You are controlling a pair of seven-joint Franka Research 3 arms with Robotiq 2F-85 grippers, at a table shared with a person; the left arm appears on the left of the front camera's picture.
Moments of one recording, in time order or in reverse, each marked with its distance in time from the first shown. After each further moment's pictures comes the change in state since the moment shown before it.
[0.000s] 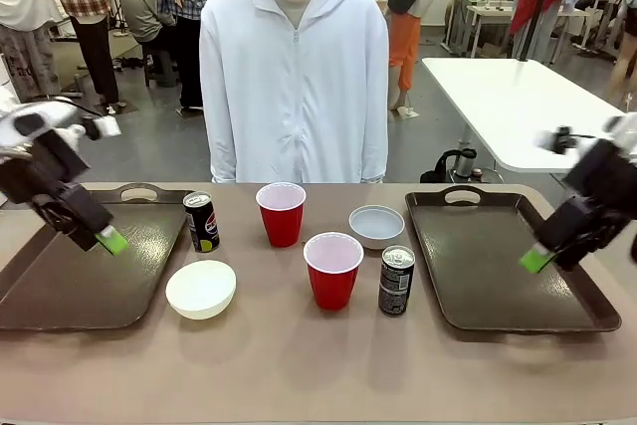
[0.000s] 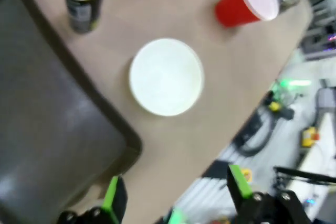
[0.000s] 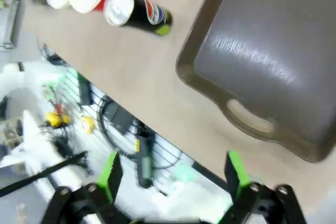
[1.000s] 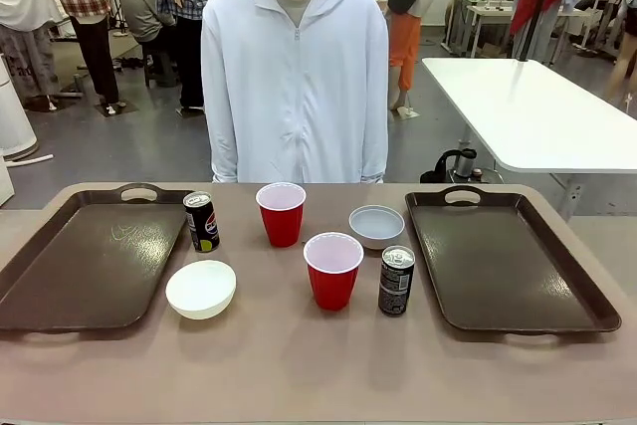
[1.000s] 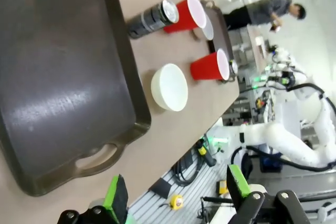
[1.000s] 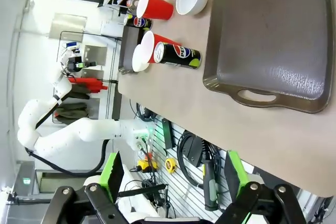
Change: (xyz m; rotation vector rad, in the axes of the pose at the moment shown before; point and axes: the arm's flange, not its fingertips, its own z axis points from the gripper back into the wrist) left arm -0.125 0.149 0.097 -0.351 -0.293 0.383; right arm -0.127 -0.113 0.074 0.434 -0.371 -0.303
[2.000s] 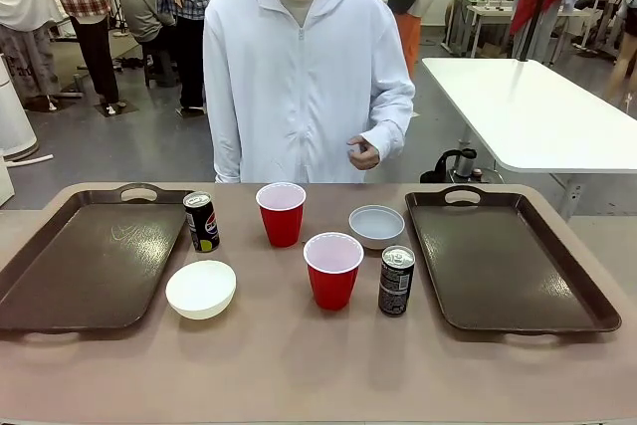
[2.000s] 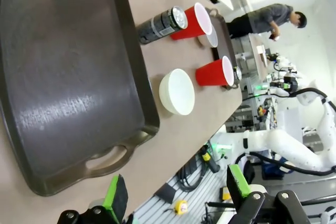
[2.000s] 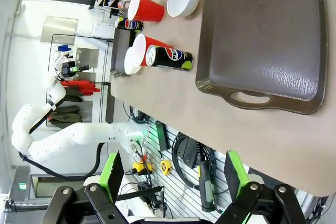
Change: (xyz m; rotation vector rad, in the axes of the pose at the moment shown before) left arm -0.008 0.016 0.005 0.003 -0.040 0.001; right arm 0.006 0.002 -0.004 -0.039 -0.001 -0.014
